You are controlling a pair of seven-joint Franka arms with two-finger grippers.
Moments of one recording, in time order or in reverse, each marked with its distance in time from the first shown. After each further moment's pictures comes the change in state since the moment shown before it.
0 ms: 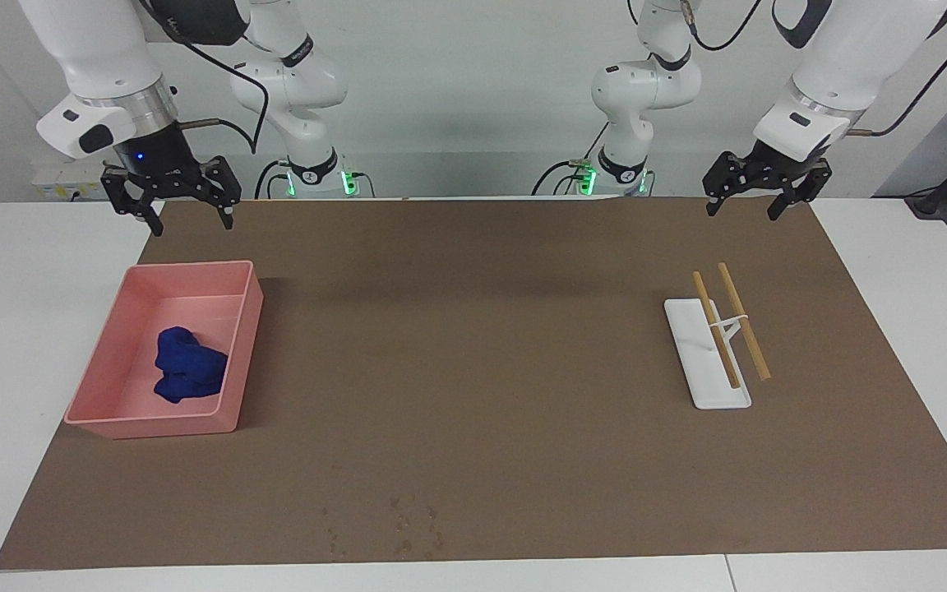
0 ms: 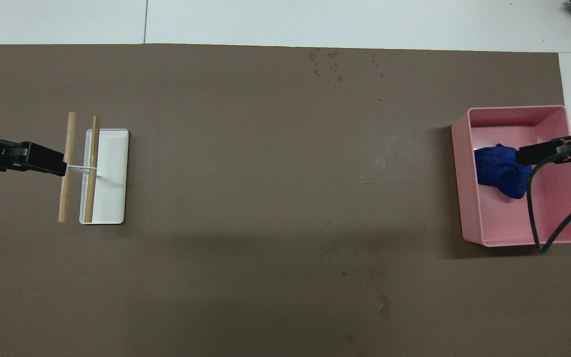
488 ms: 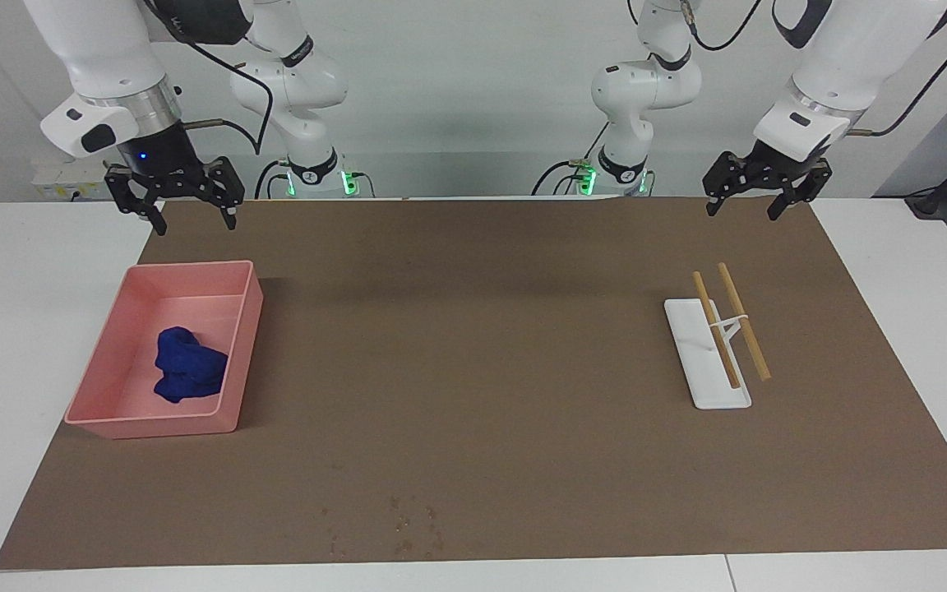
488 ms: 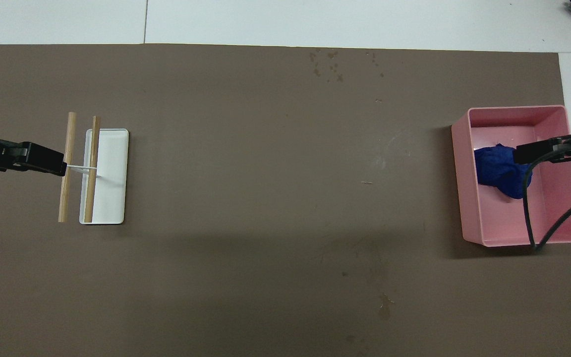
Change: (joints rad) left arm 0.000 0.000 0.000 0.000 0.000 0.000 0.000; right arm 0.005 0.000 0.005 0.000 0.000 0.000 0.033
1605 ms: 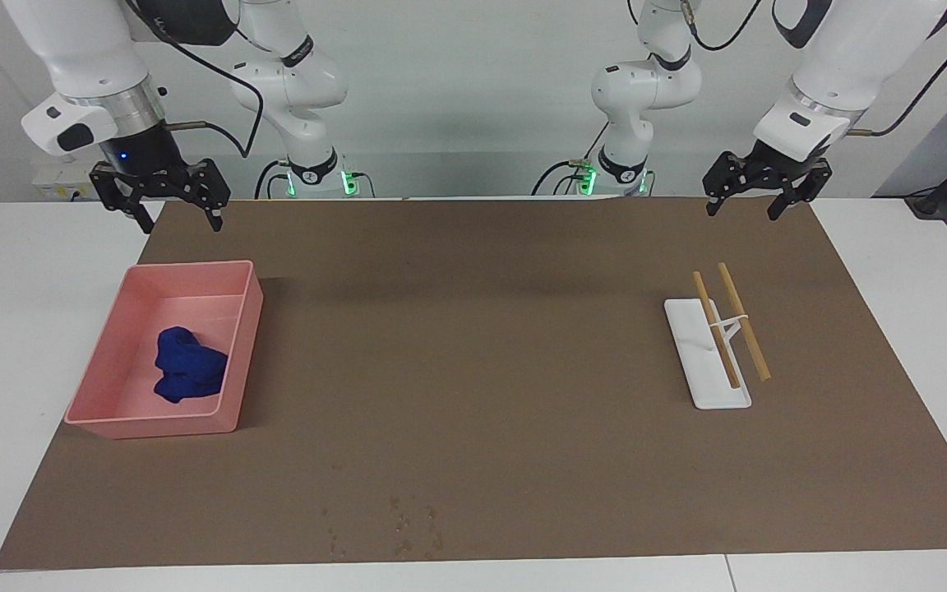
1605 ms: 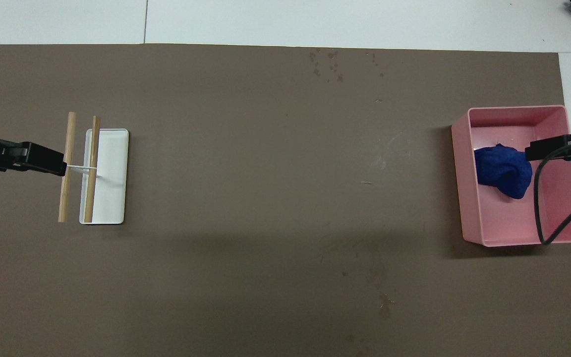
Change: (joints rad) left arm 0.000 0.000 0.000 0.000 0.000 0.000 0.000; right arm -0.005 0.000 -0.035 0.002 0.000 0.000 0.032
